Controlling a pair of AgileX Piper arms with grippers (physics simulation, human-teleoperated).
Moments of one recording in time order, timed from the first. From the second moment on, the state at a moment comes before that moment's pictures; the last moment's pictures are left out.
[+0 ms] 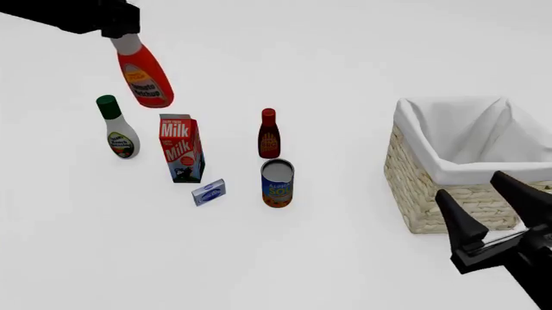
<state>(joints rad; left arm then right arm) -0.18 1.51 -1.85 0.95 0.07 0.24 0.45 -0.26 -0.12 -0.19</state>
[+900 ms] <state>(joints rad) -0.29 1.34 -1.53 0.87 0.09 0.74 0.75 -0.57 -0.10 -0.11</state>
